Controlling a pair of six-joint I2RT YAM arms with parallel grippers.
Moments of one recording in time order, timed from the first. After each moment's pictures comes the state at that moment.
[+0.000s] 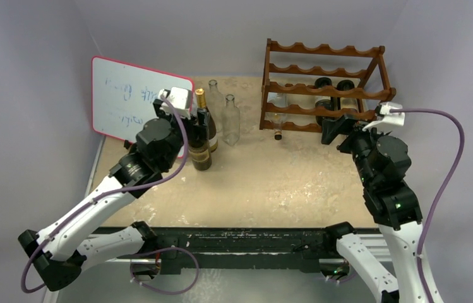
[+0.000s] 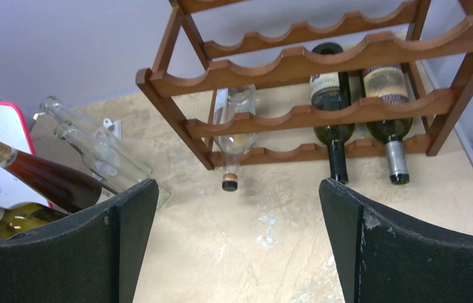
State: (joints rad) left arm -0.76 0.99 1.03 -0.12 -0.53 -0.08; right arm 0.25 0.66 1.10 -0.55 0.24 0.32
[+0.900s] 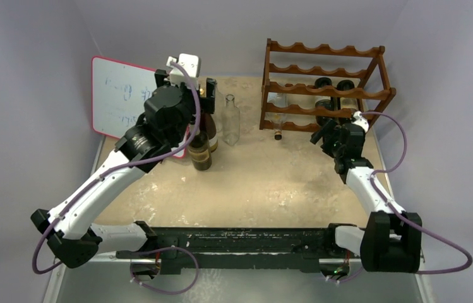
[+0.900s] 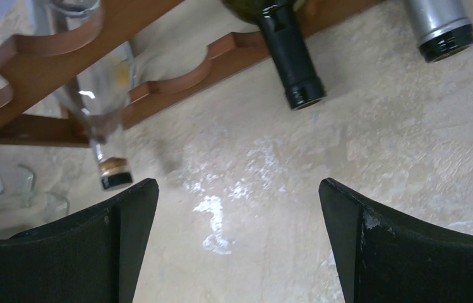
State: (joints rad) left arm -0.76 1.19 1.46 -0.30 -0.57 0.00; right arm 0.01 1.14 0.65 -0.07 0.08 0.57
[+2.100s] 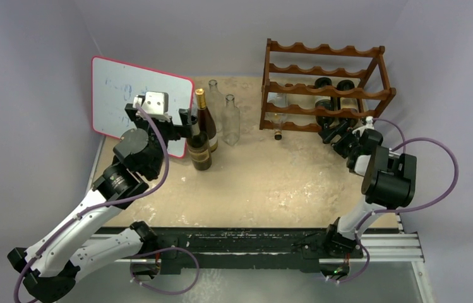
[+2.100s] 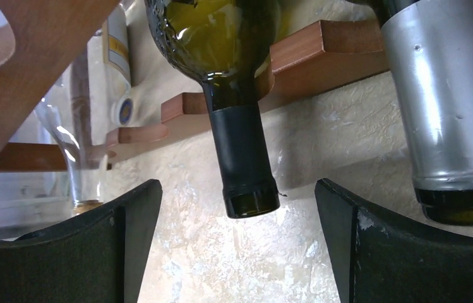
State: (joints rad) left arm -0.75 0.84 1.03 -0.13 -0.64 0.02; right arm -0.37 1.73 0.64 0.57 -0.51 0.56
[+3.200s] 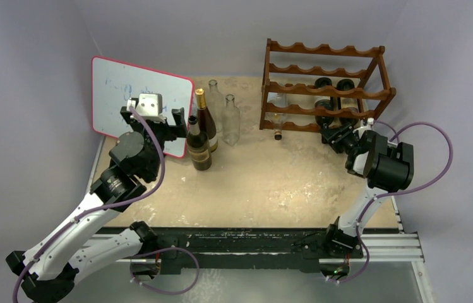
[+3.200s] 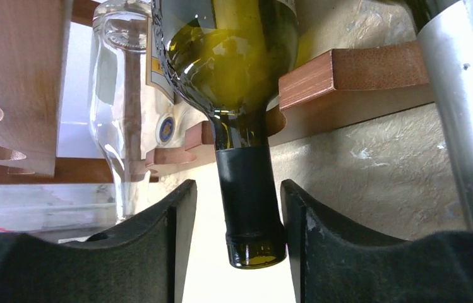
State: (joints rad) left arm -0.75 0.81 1.01 -0.11 -0.69 0.03; right arm -0.40 1.94 0.68 0.87 -0.67 0.80
